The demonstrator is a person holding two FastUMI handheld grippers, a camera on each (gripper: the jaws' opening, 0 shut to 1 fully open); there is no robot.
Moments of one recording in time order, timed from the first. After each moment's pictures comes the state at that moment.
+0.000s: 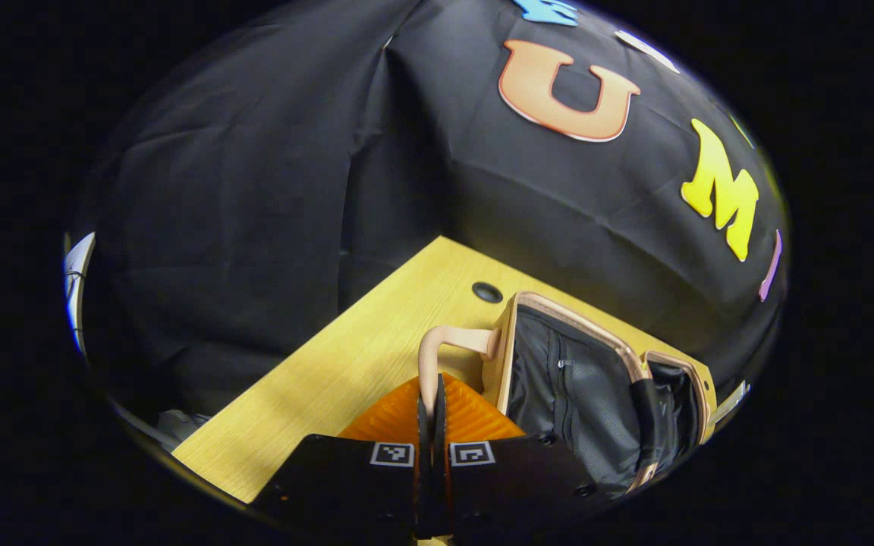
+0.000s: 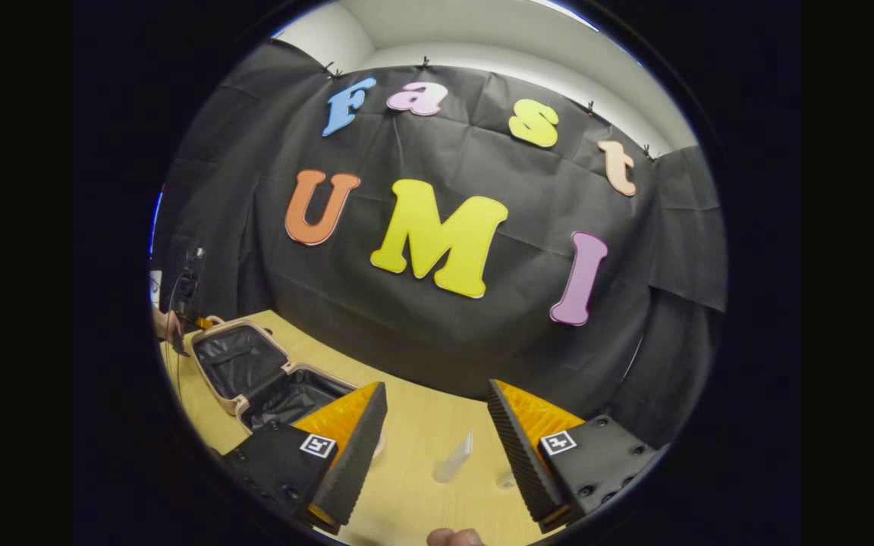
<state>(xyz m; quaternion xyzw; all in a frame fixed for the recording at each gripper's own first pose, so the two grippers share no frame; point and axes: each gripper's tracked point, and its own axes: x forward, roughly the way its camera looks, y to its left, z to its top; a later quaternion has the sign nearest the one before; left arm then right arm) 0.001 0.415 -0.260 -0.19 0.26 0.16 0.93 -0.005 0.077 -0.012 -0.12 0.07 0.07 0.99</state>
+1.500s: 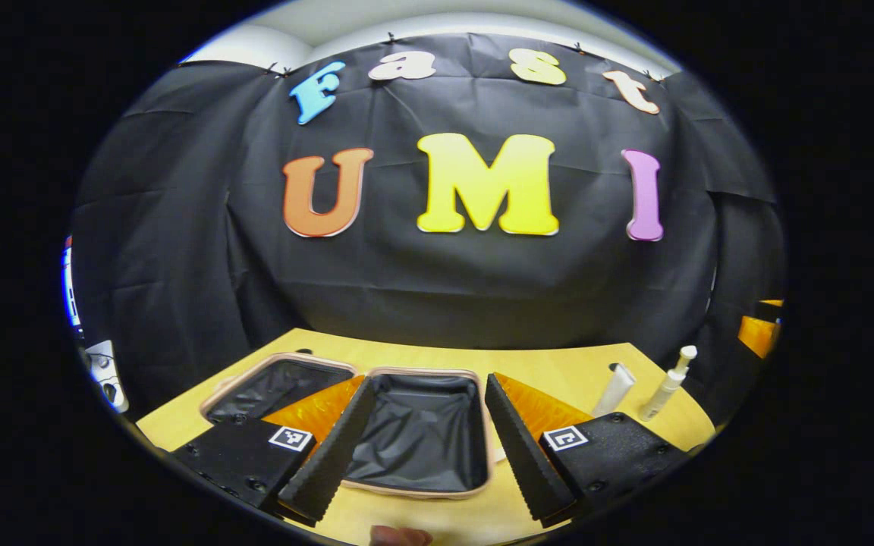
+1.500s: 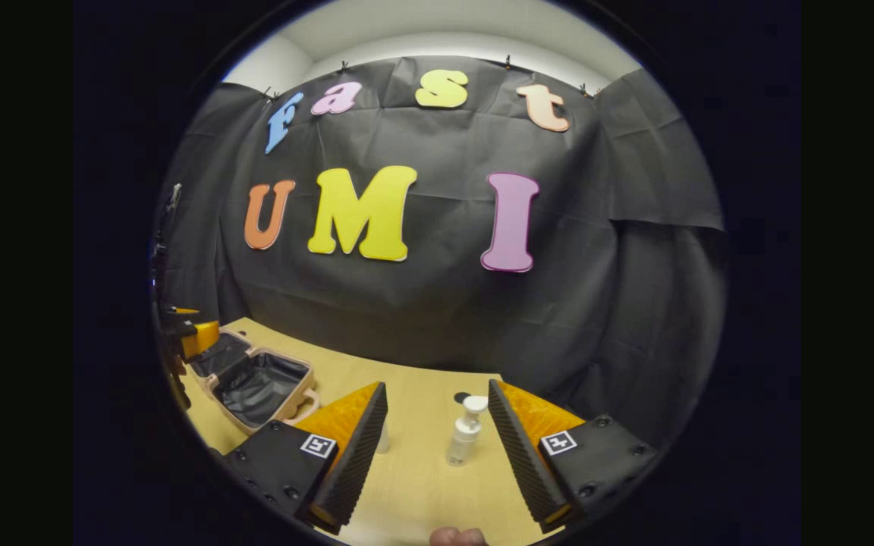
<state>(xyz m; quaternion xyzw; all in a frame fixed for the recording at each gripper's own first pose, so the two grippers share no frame) -0.042 -0.039 -0.071 -0.01 0.10 0.08 0.99 -0.009 -0.141 -0.066 -0.03 0.10 0.01 0.99</state>
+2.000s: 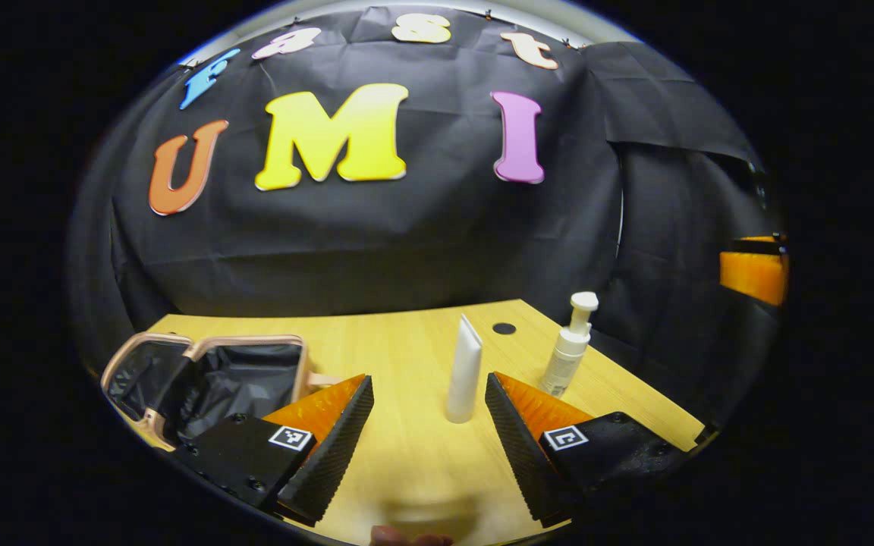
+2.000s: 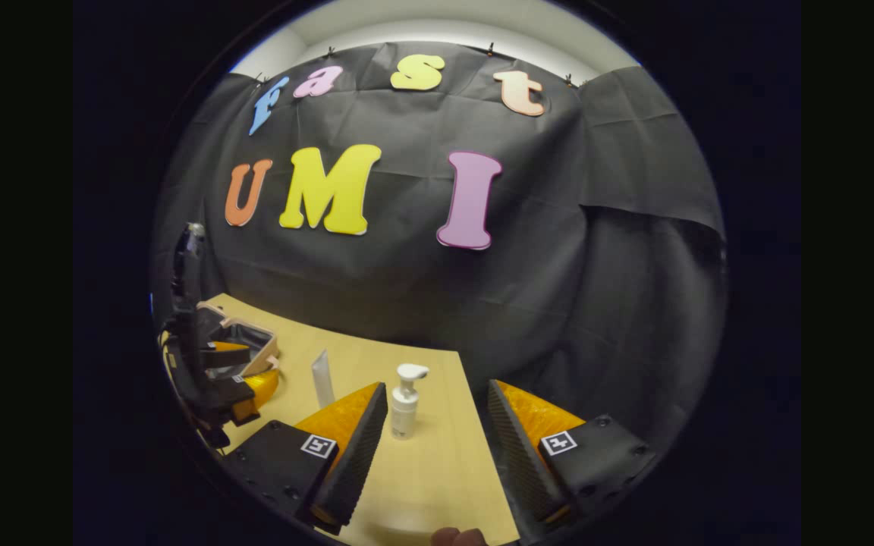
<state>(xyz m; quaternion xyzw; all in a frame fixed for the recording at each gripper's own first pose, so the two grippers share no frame) 0.009 -0.231 -0.167 0.01 0.15 -0.11 0.98 -0.038 -0.225 -0.092 -0.06 0.15 -0.04 0.99</state>
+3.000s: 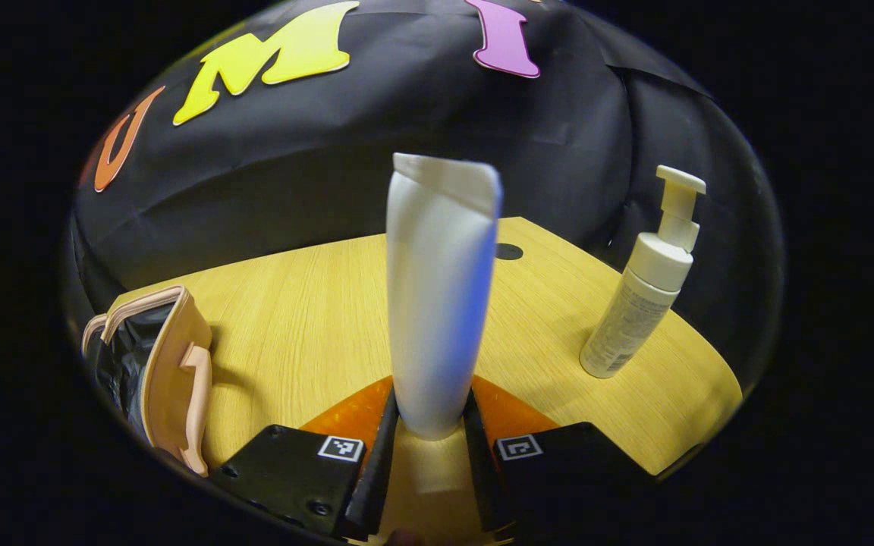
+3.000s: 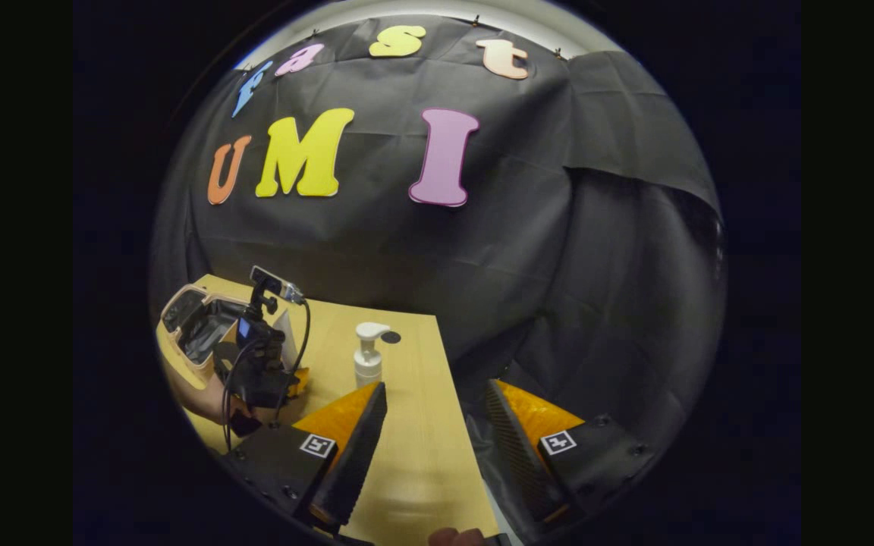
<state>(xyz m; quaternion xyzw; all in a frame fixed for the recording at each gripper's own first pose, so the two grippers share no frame) 0.102 -0.269 -0.286 0.05 0.28 -0.14 0.95 -0.026 -0.252 -0.141 -0.04 0.21 -0.06 0.98</state>
